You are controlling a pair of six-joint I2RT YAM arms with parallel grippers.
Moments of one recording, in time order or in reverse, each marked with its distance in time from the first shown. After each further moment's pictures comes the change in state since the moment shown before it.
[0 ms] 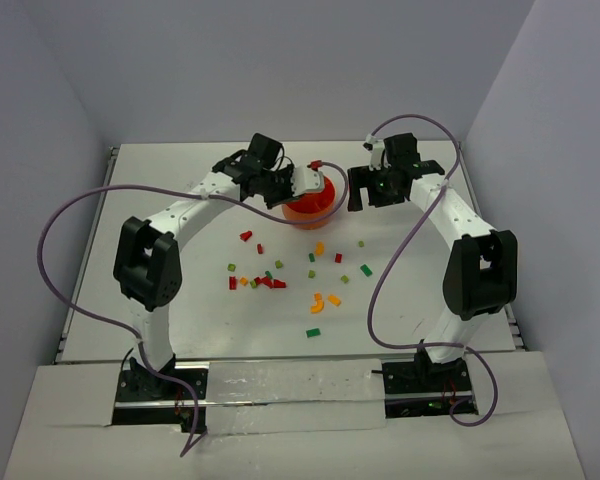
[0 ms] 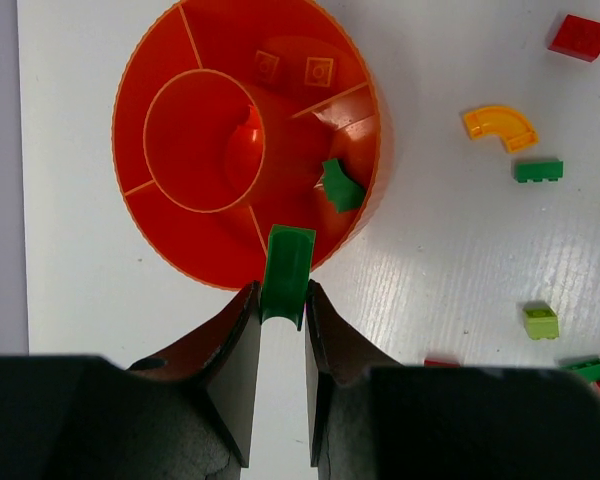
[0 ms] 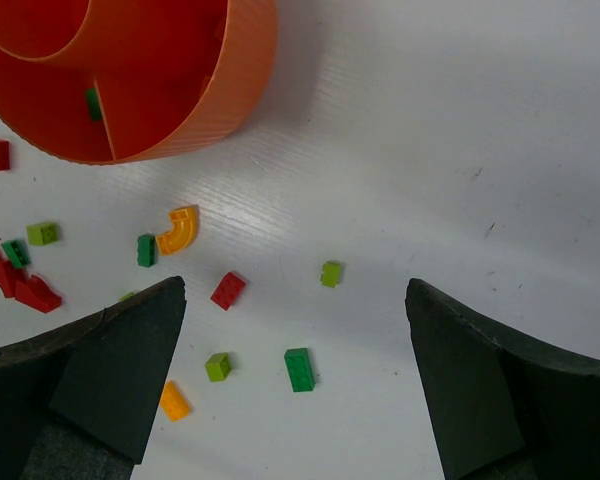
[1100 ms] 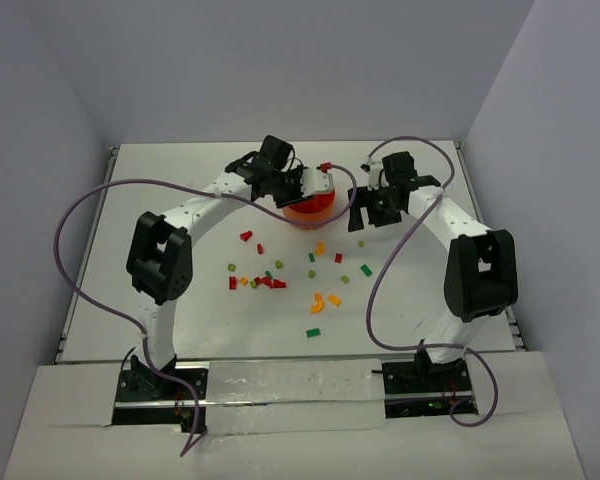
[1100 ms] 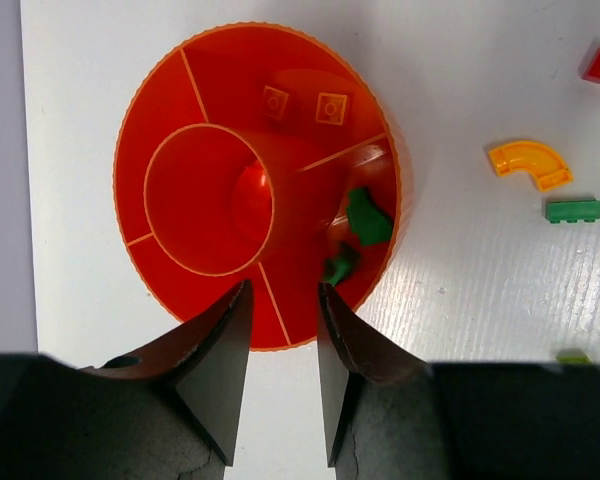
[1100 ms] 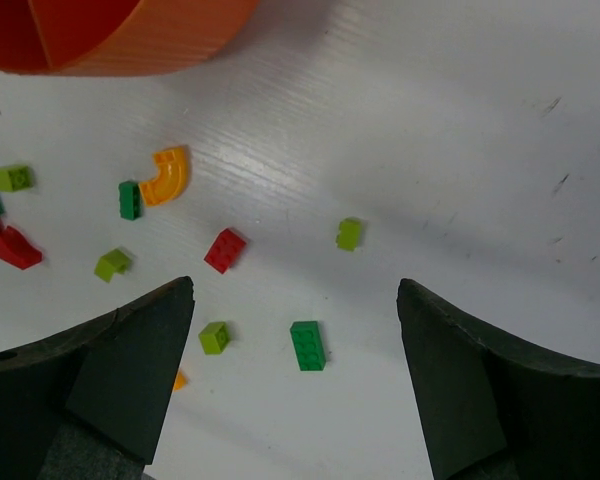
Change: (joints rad) left arm -0.030 0.086 0.053 0.052 -0.024 0.007; right arm -0.004 -0.011 -0.148 0.029 -0.054 -0.013
